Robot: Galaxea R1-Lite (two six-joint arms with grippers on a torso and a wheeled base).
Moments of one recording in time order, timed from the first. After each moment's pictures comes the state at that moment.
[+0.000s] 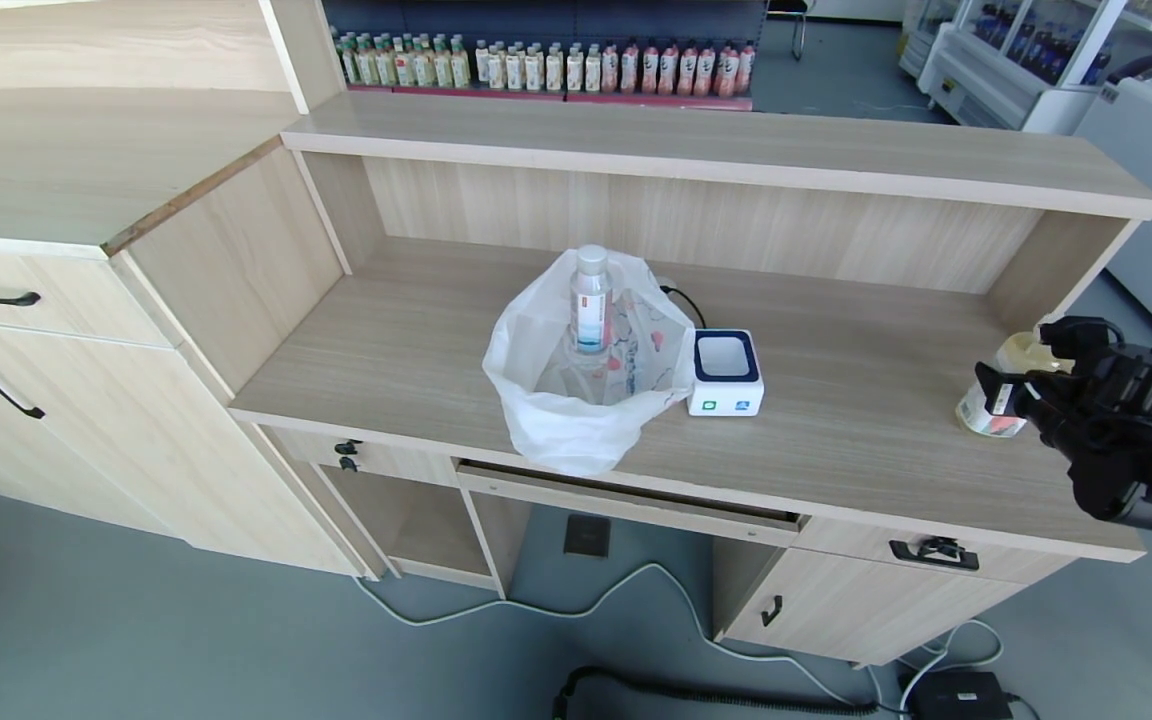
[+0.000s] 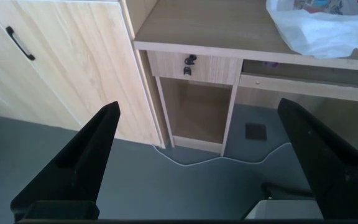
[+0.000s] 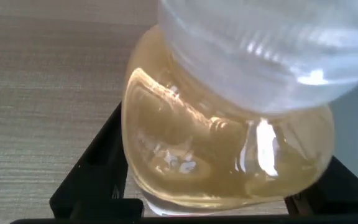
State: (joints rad) left arm 0.00 0.00 0.00 -0.06 0.05 0.07; right arm -0.34 2.36 -1.21 -1.15 0.07 -0.12
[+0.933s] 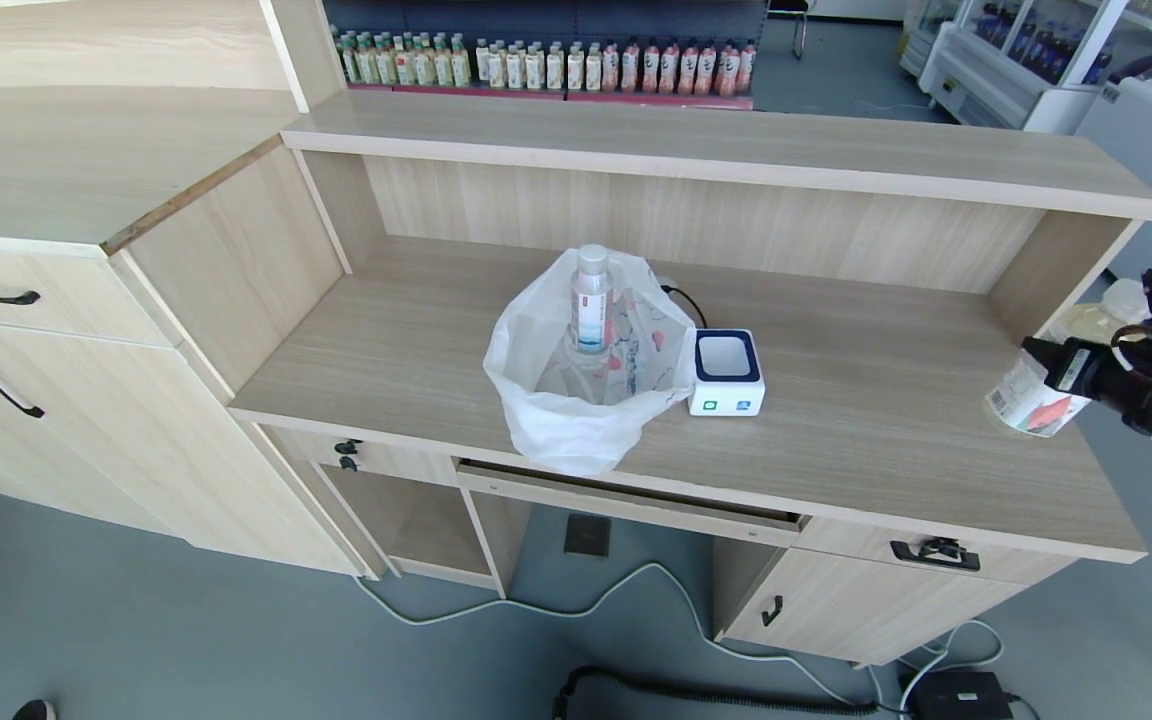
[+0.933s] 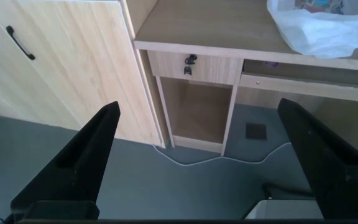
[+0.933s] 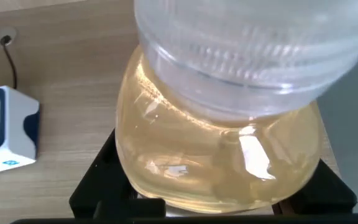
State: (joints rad) left arm 0.00 0.00 0.00 -0.06 0.05 0.07; right arm -0.34 1.88 -0.91 -0.87 0.17 0.08
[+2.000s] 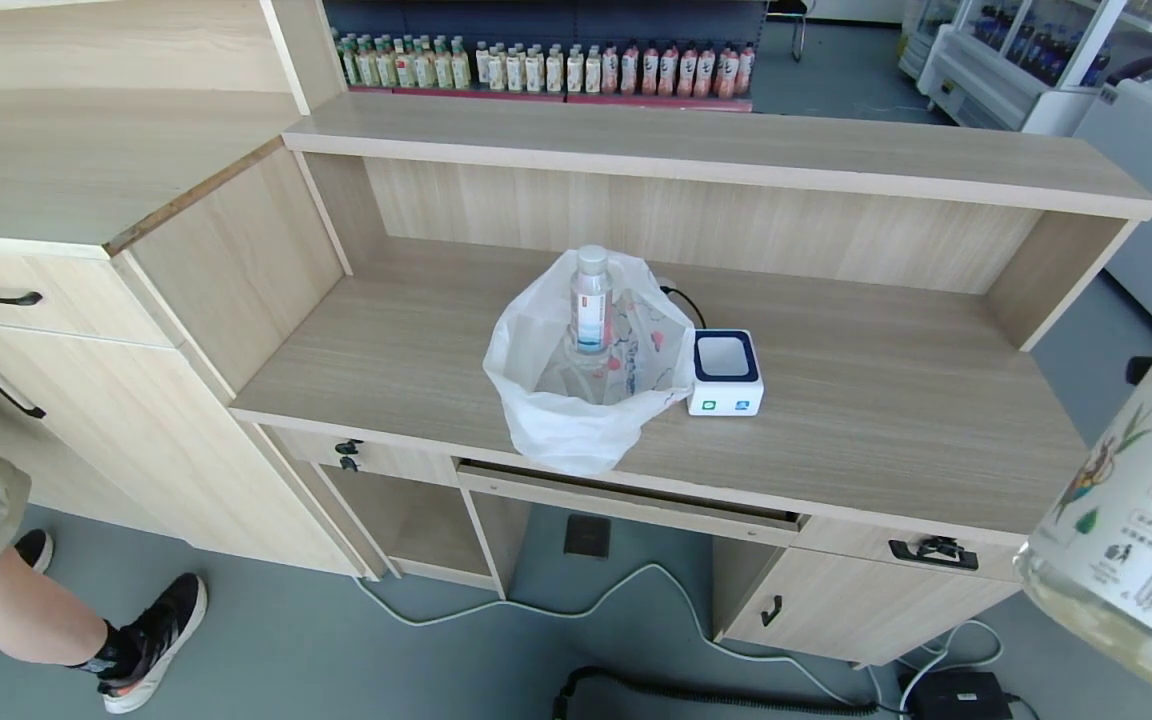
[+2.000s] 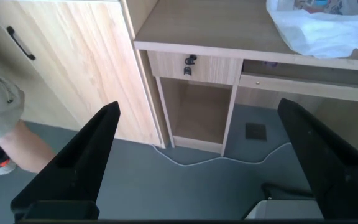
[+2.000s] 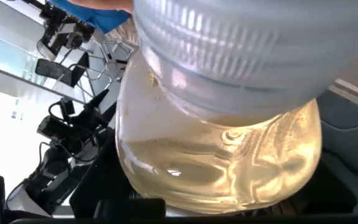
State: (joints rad) left arm 0.00 0.00 0.00 -0.06 0.05 0.07; right arm 0.36 0.95 -0.98 0.13 0.61 0.36
